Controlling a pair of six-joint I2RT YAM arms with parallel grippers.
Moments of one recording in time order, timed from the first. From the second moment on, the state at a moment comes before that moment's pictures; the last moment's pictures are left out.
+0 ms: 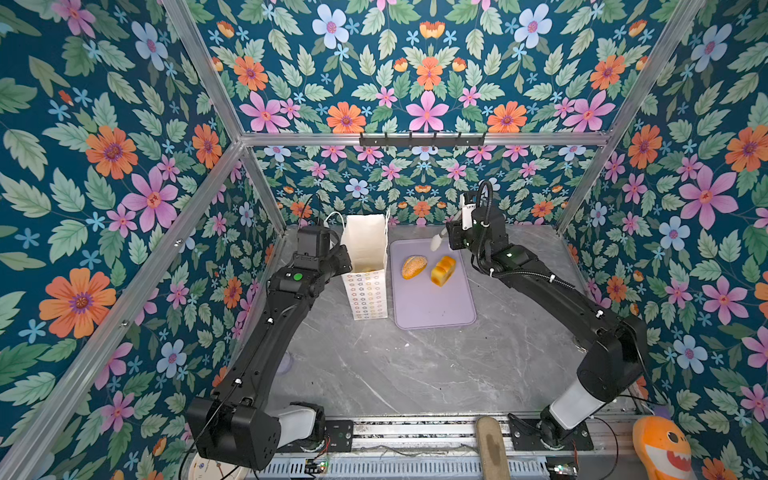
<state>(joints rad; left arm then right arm) -0.25 1.27 1.27 -0.63 -0.03 -0.42 0.51 1.64 1.47 -0.18 0.17 0.21</state>
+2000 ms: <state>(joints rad) -0.25 1.26 1.27 -0.64 -0.02 -0.42 0.55 1.69 1.30 -0.13 0.16 0.21</state>
